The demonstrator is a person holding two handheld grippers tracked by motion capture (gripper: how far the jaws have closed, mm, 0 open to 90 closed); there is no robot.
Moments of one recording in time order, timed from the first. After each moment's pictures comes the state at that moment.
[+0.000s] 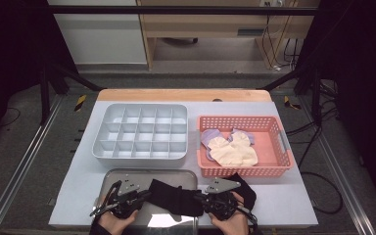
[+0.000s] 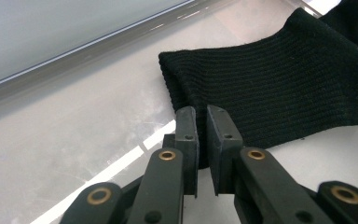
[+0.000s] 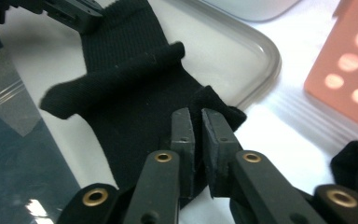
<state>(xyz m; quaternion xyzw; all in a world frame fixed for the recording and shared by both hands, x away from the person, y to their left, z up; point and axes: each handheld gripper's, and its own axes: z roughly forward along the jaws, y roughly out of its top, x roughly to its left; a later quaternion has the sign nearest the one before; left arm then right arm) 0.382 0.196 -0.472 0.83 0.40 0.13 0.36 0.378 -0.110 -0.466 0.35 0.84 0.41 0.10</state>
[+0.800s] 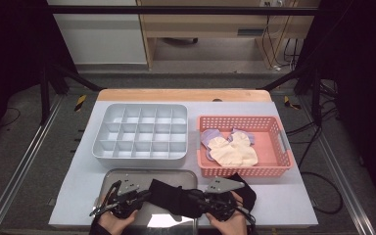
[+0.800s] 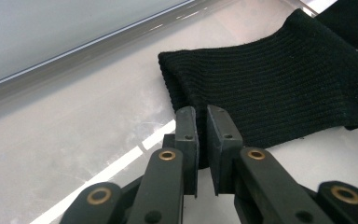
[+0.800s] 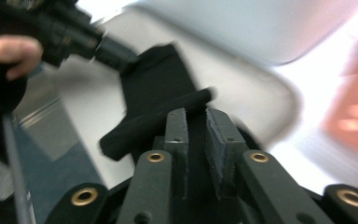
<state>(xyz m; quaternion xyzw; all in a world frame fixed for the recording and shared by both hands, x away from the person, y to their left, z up) 0.383 0.196 -0.472 0.83 0.40 0.13 0.36 0.373 -0.110 -0.450 0.34 0.81 0.47 0.09</state>
